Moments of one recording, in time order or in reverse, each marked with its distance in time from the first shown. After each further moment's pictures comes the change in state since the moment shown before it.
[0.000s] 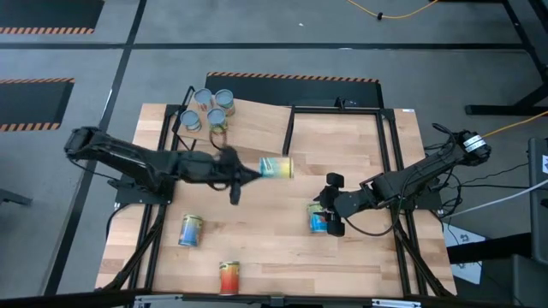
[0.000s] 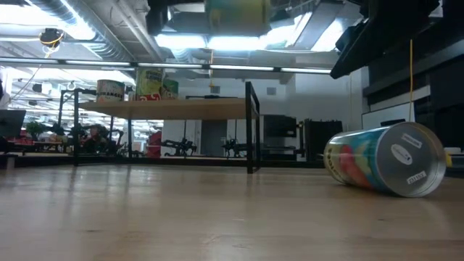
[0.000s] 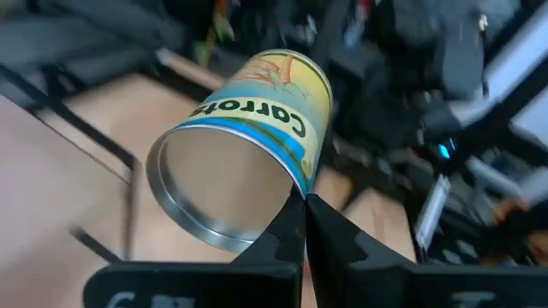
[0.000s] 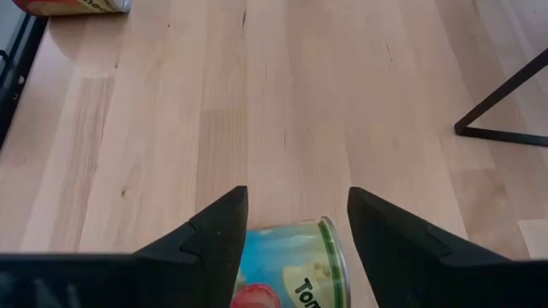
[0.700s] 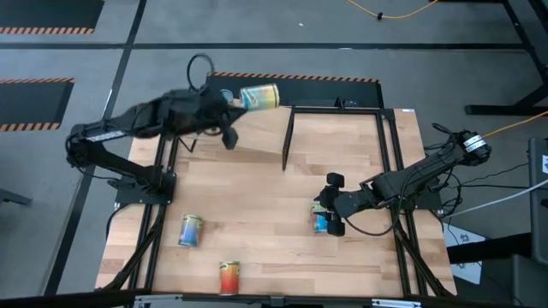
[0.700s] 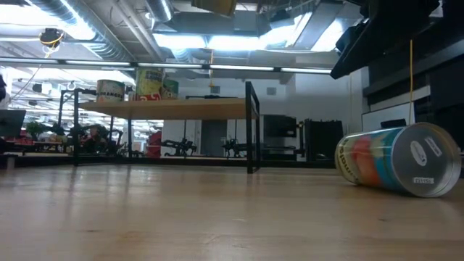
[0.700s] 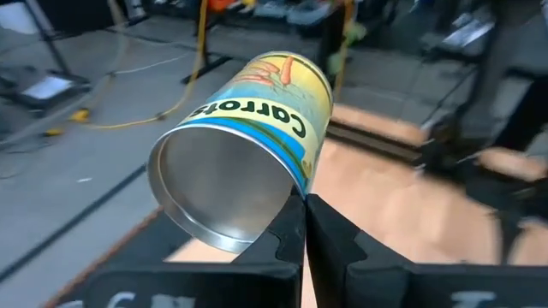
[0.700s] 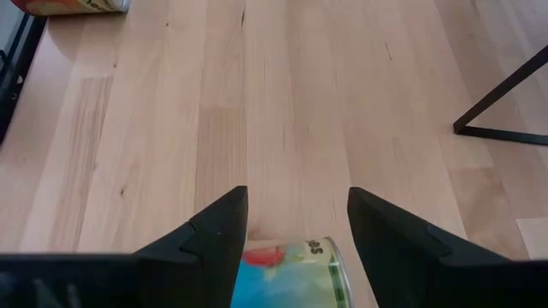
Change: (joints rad) left arm 0.310 0.098 0.708 -0.759 -0.103 0.350; right arm -0.001 -0.001 0.001 -0.005 0.000 0.002
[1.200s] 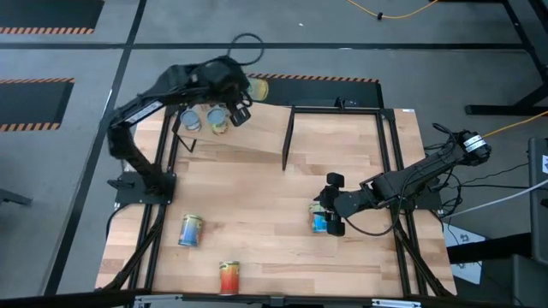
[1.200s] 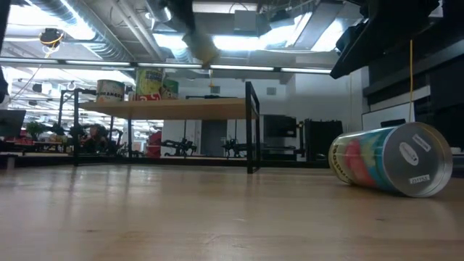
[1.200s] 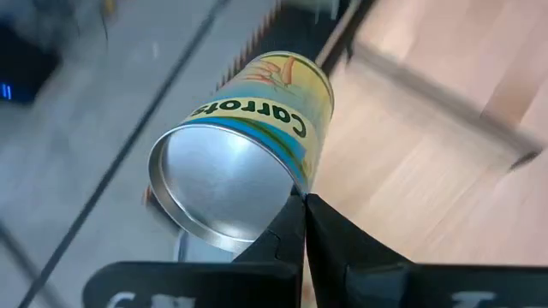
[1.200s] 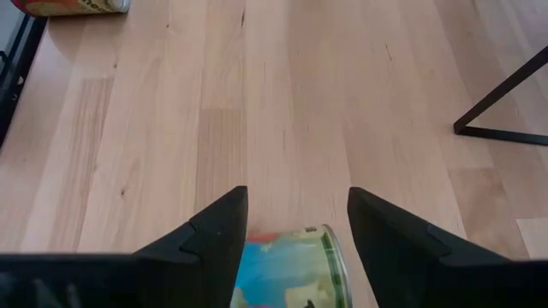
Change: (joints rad) left arm 0.267 0.409 0.506 -0.640 0.065 0.153; right arm 0.000 0.000 0.000 0.001 0.000 0.001
